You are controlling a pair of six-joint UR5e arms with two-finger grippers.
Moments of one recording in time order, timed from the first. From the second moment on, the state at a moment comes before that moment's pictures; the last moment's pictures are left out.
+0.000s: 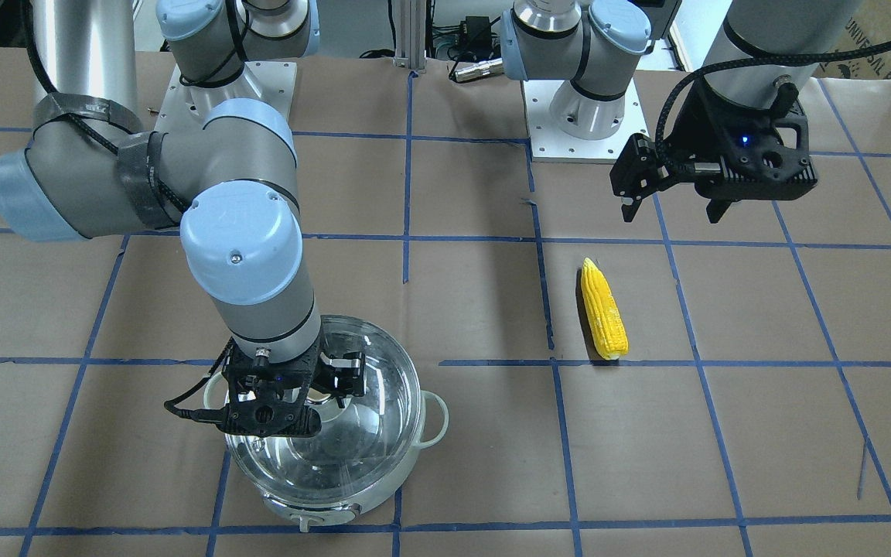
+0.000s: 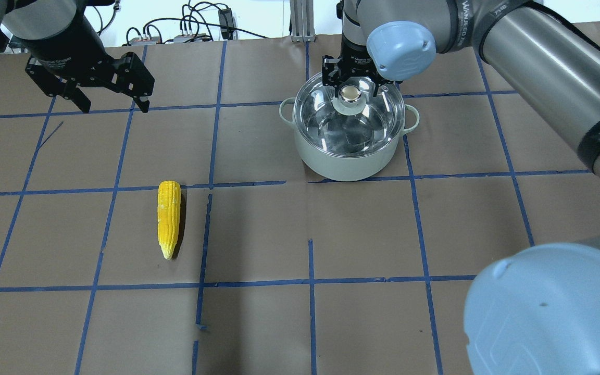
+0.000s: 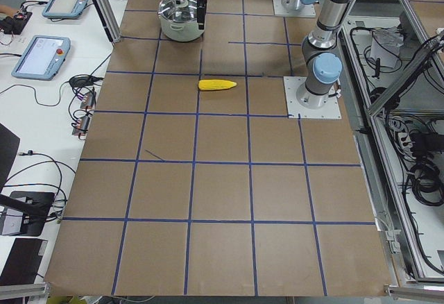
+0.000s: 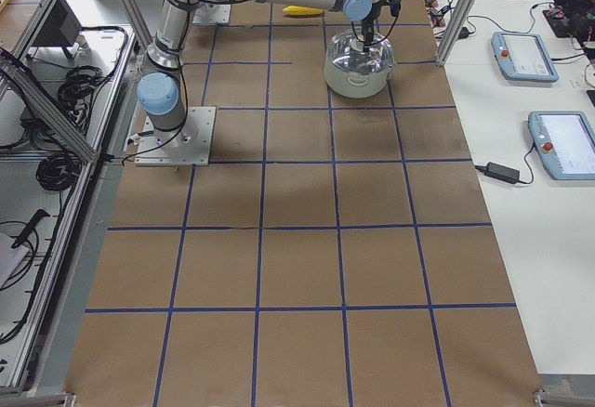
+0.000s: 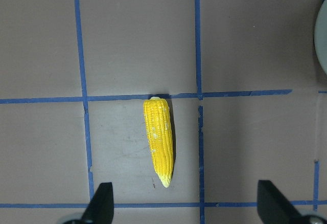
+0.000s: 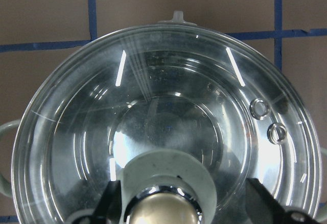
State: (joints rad) left arm -1.51 -1.61 -1.49 -1.58 1.61 0.08; right arm 1.77 -1.06 1.31 -1.89 -1.59 0.23
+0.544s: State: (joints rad) left arm -1.51 -1.61 -1.49 -1.58 1.61 0.08; right arm 1.78 -1.06 1.31 -1.89 -1.59 0.23
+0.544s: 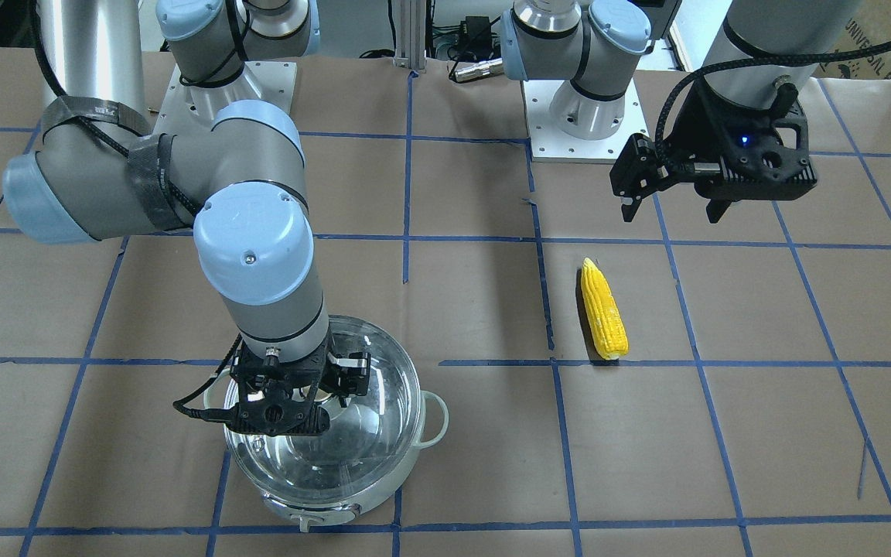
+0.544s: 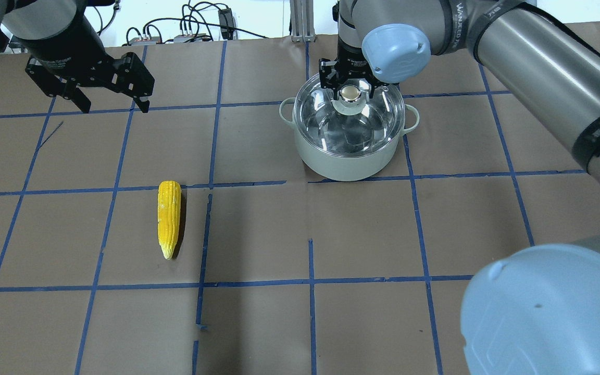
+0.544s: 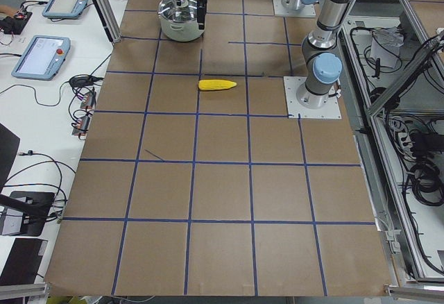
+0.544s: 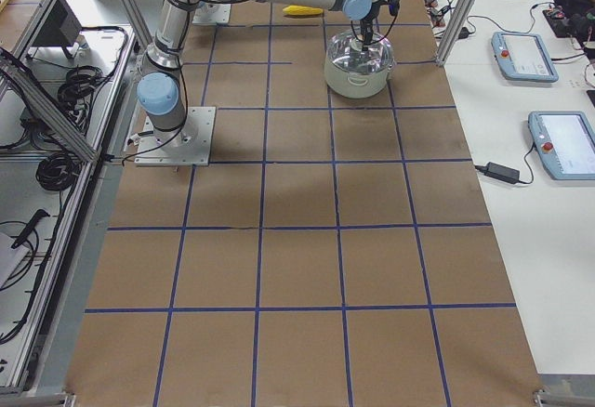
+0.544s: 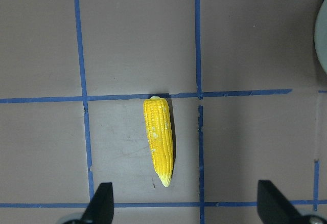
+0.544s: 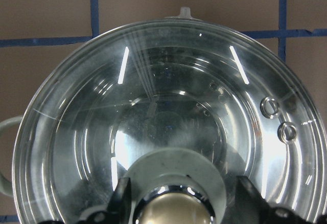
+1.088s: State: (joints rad) left arm -1.51 -1.61 -1.49 -1.58 1.61 0.09; right arm 1.78 -1.06 1.31 -1.89 -1.59 0.23
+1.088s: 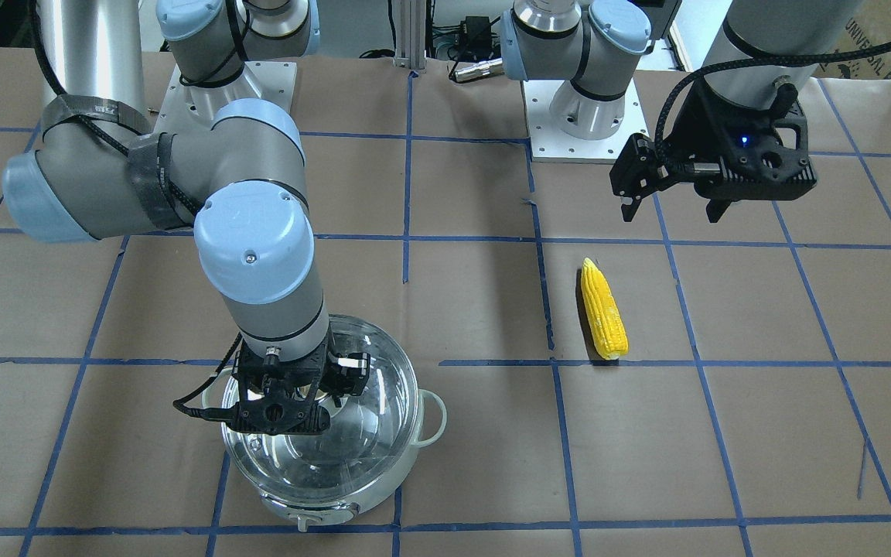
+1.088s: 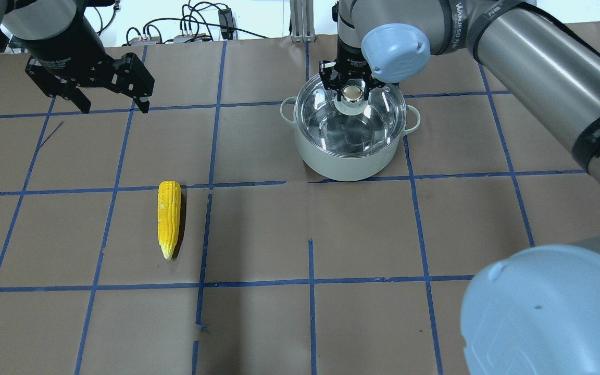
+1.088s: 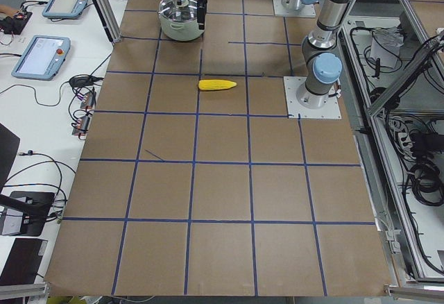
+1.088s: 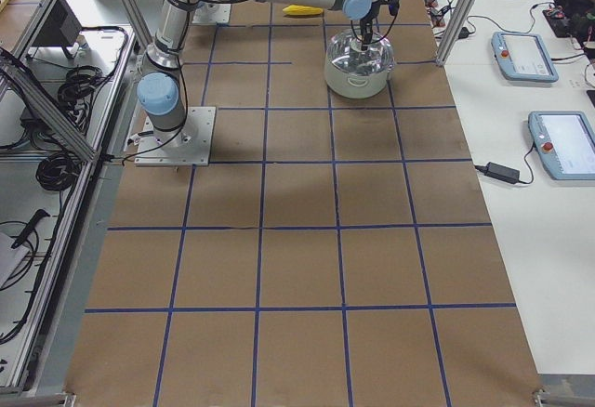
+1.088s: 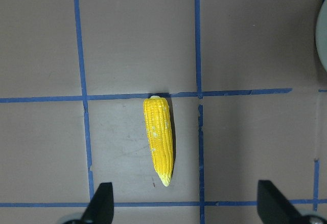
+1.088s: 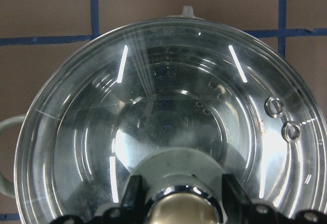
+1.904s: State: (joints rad) left arm -1.51 -1.60 -1.47 -1.60 1.61 0.09; right arm 1.78 -1.06 1.25 -1.81 -1.59 0.23
